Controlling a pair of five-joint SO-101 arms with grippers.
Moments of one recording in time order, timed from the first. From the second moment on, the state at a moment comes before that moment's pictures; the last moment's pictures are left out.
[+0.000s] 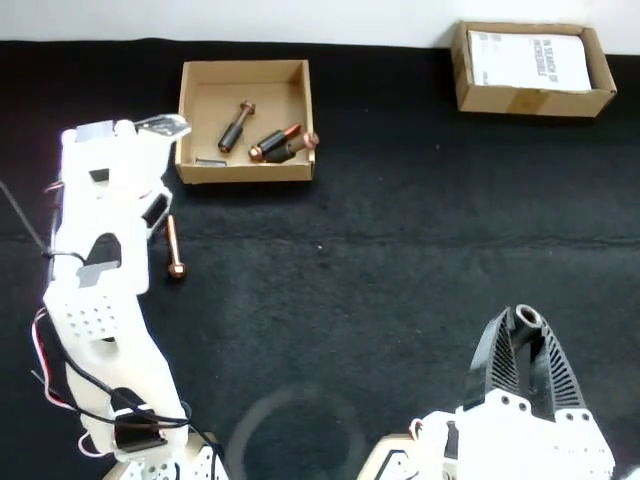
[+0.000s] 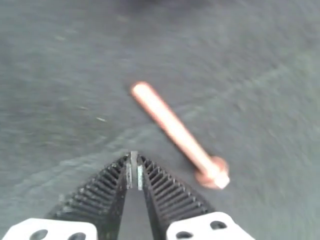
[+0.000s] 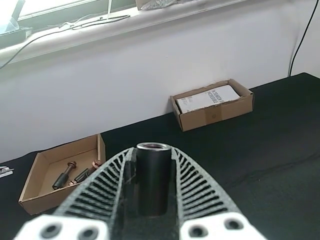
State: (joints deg) left arm -18.2 38.5 -23.5 91.6 -38.1; right arm 4.1 -97.8 23.7 88.8 -13.3
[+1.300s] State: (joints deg) left arm 4.1 45.0 -33.0 93.5 -28.3; right arm 4.1 -97.8 25.4 85.5 -13.3
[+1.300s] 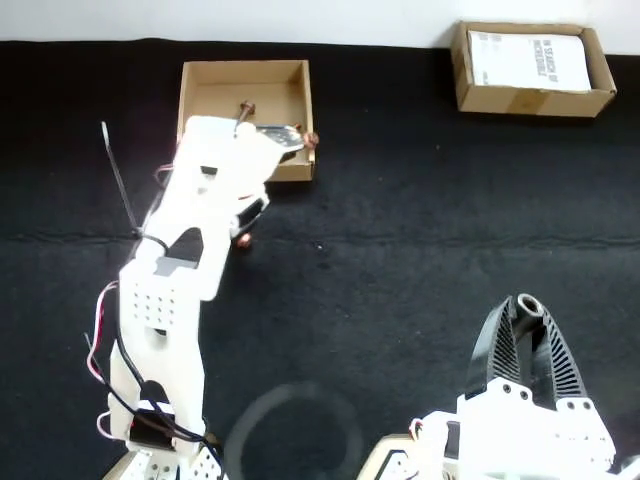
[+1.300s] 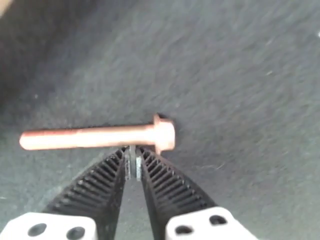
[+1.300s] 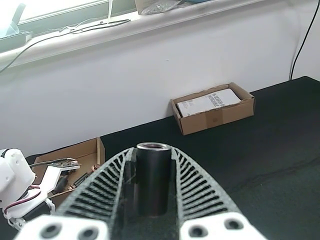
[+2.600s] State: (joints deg) left arm 1.9 47.5 -49.3 95.4 -69.9; right arm 4.1 -103.9 43.9 81.6 -10.9
